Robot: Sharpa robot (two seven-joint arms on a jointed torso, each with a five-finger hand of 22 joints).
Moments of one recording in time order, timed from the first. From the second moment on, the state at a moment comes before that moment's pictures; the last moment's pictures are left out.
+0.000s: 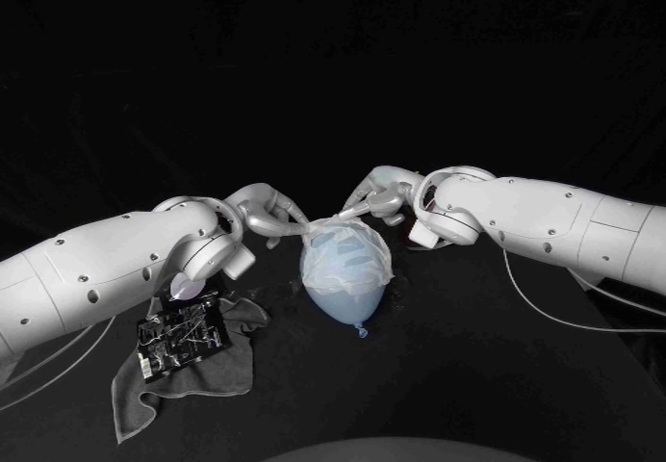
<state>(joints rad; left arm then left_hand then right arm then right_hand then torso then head) 1.27 -0.67 -0.05 1.36 -0.70 -0.17 -0.16 1.44 -0.22 0.73 0.11 0.05 0.99 0.08 0.56 0.21 1.22 0.03 1.31 1.02 1.46 -0.05 1.55 1.31 0.15 1.05 0.06 1.24 0.80 1.35 -0.62 -0.16 1.19 -0.83 -0.06 0.04 1.36 0.22 -0.44 0.03 0.05 0.99 0.14 0.13 0.38 1.46 0.08 1.18 1.01 1.46 0.01 1.56 1.31 0.08 1.35 0.11 1.27 1.30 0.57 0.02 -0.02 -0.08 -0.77</state>
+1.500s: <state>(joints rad) 1.27 -0.67 -0.05 1.35 -0.72 -0.17 -0.22 1.42 -0.22 0.76 0.08 0.05 0.99 0.08 0.56 0.22 1.24 0.01 1.32 1.02 1.46 -0.05 1.55 1.31 0.15 1.05 0.06 1.24 0.80 1.35 -0.64 -0.16 1.22 -0.81 -0.19 0.05 1.45 0.29 -0.26 -0.22 0.05 1.10 0.08 0.25 0.39 1.44 0.03 1.19 1.02 1.44 -0.03 1.57 1.31 0.06 1.37 0.06 1.29 1.31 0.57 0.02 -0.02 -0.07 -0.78</state>
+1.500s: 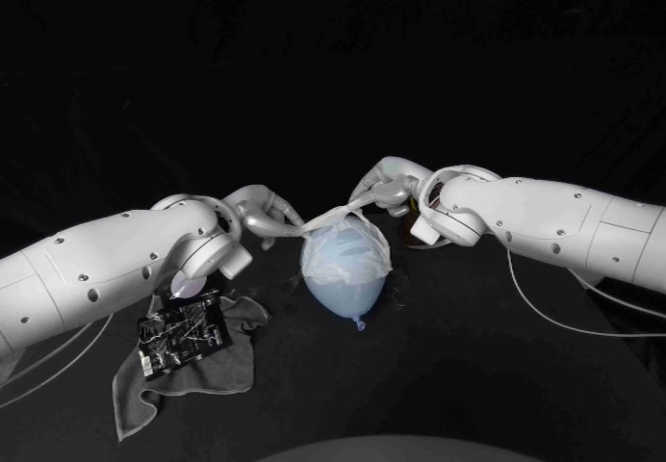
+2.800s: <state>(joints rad) 1.27 -0.60 -0.05 1.25 -0.70 -0.24 -0.19 1.40 -0.22 0.77 0.07 0.05 0.99 0.08 0.56 0.22 1.24 0.01 1.31 1.00 1.46 -0.05 1.55 1.31 0.15 1.05 0.06 1.25 0.80 1.35 -0.59 -0.16 1.15 -0.96 -0.30 -0.01 1.41 0.27 -0.20 -0.28 0.05 1.06 0.09 0.25 0.44 1.44 0.03 1.19 1.01 1.45 -0.04 1.57 1.31 0.08 1.33 0.06 1.22 1.29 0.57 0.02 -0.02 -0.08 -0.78</state>
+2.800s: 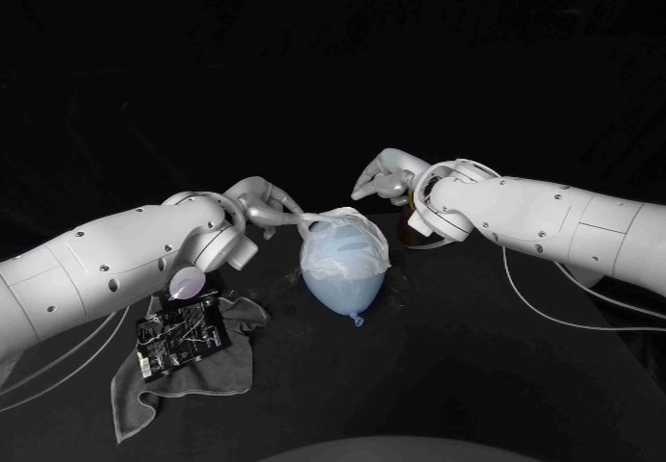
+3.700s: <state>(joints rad) 1.27 -0.59 -0.05 1.18 -0.70 -0.27 -0.22 1.44 -0.22 0.57 0.03 0.05 0.61 0.18 0.31 0.26 0.82 0.11 1.01 0.54 1.46 0.05 1.54 1.29 0.16 0.96 0.14 1.20 0.69 1.33 -0.67 -0.16 1.25 -0.88 -0.47 0.02 1.46 0.30 -0.32 -0.29 0.05 0.93 0.20 0.10 0.36 1.04 0.13 0.27 0.47 1.02 0.07 0.59 0.49 0.18 0.81 0.19 0.36 0.70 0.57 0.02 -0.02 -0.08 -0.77</state>
